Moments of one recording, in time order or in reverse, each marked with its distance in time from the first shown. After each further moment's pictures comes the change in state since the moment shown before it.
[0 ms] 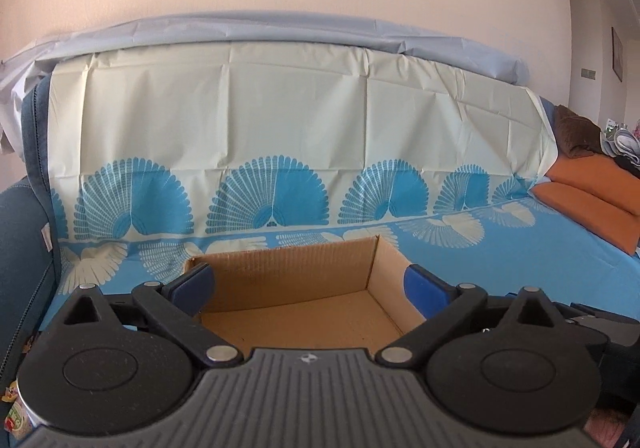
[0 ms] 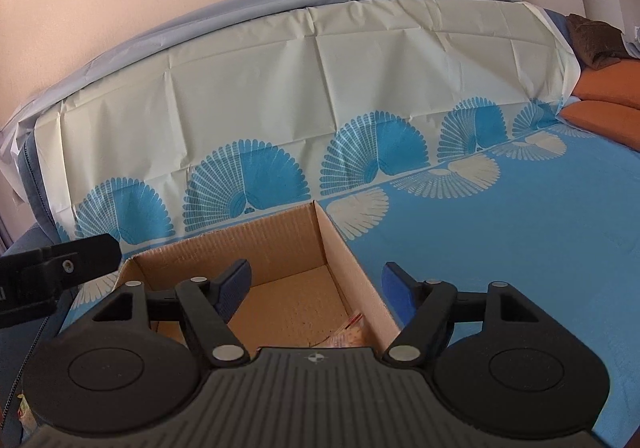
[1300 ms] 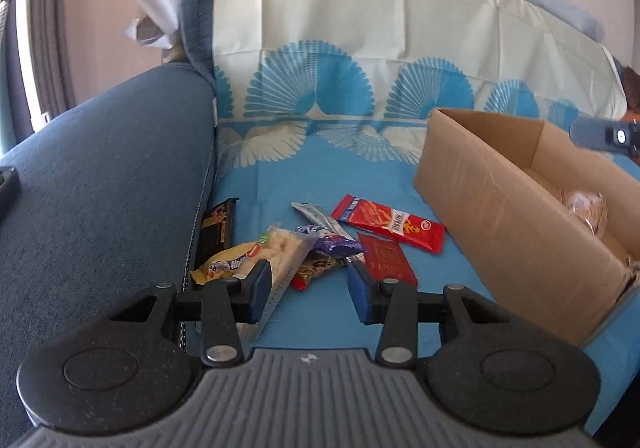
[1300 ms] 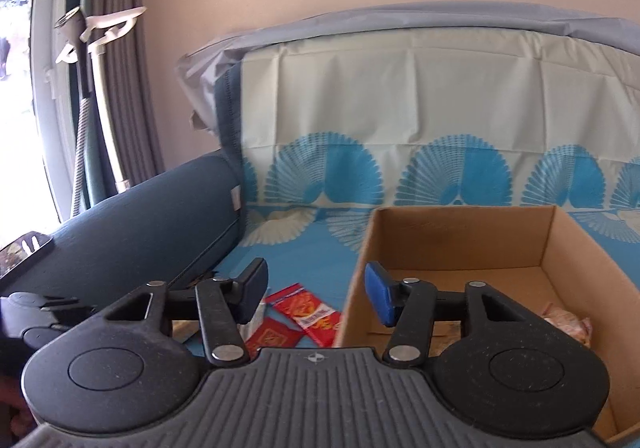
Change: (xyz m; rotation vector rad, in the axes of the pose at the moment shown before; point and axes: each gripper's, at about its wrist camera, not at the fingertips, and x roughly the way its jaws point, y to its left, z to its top) left arm -0.071 0.271 -0.144 -0.070 0.191 0.160; right arm -0.053 0.180 -0.068 -0.295 0.003 0.435
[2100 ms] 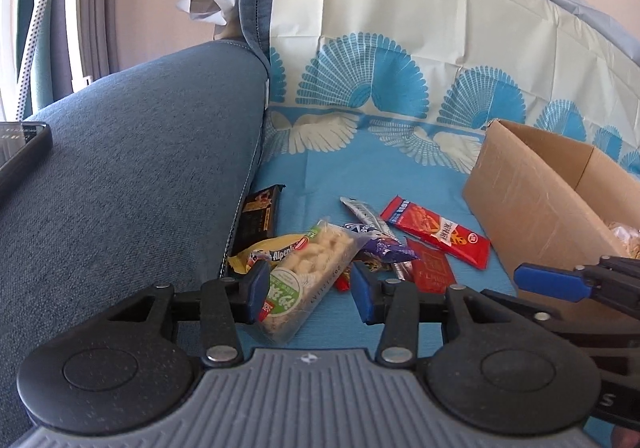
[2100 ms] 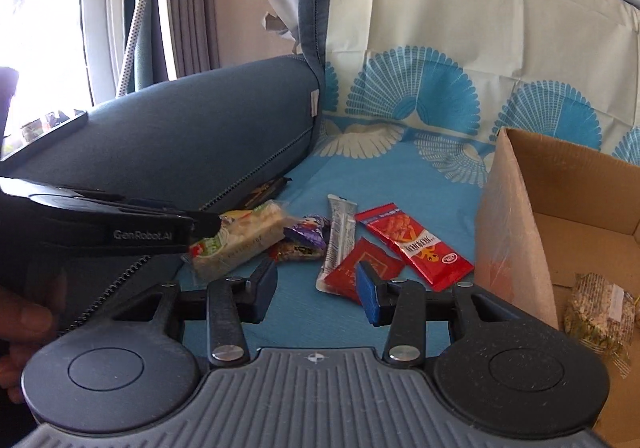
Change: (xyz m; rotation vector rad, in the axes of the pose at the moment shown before) left arm 0.016 0.012 0.008 -0.088 0.035 0.114; right arm 0.075 0.078 -0.055 -0.125 0.209 0.087
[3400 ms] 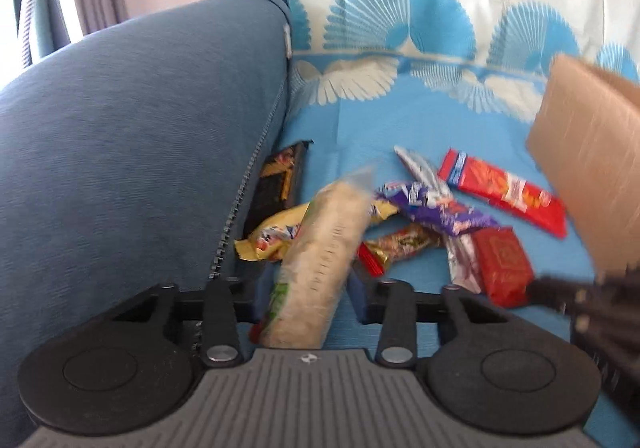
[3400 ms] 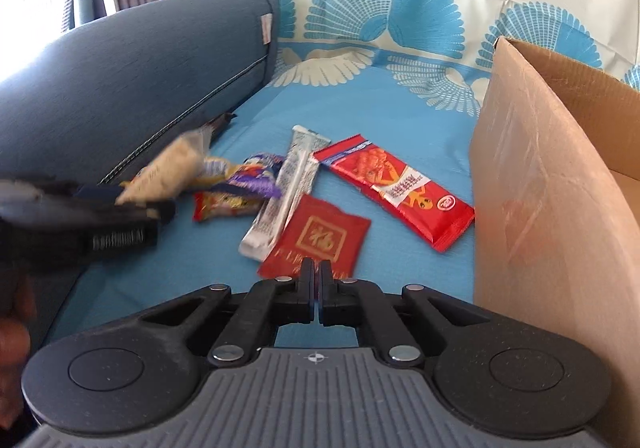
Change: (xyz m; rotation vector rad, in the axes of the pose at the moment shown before) left arm 0.066 -0.009 -0.003 0.025 0.122 0.136; right arm 0.071 -0.022 -0.008 0.051 0.185 -0.068
